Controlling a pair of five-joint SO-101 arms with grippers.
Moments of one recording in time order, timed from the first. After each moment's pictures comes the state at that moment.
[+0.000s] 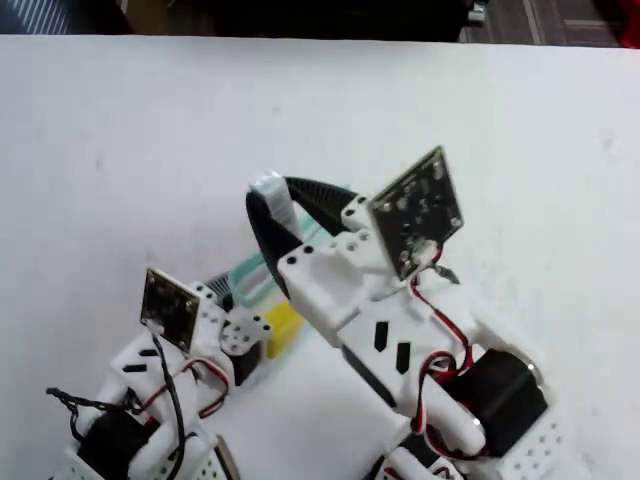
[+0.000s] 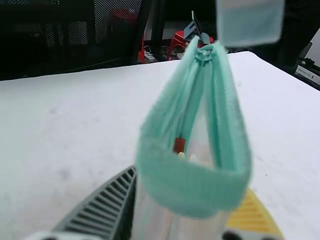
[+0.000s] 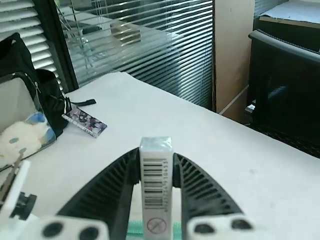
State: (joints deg) left arm 29.2 -104.5 75.4 56.1 10.8; right arm -44.0 -54.0 15.0 60.4 -0.7
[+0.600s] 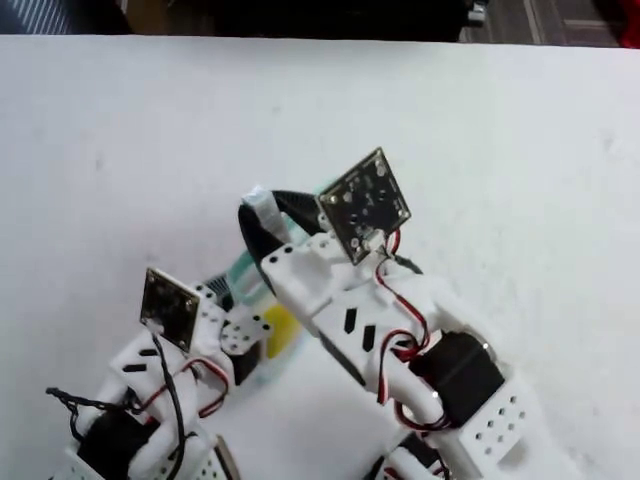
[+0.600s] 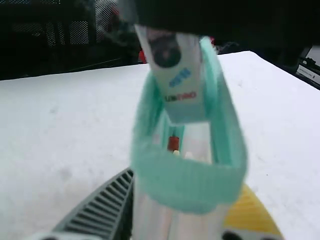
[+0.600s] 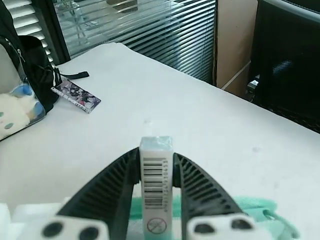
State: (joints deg) left arm 29.2 -104.4 75.4 56.1 10.8; right arm -44.6 -54.5 26.2 54.6 -0.1
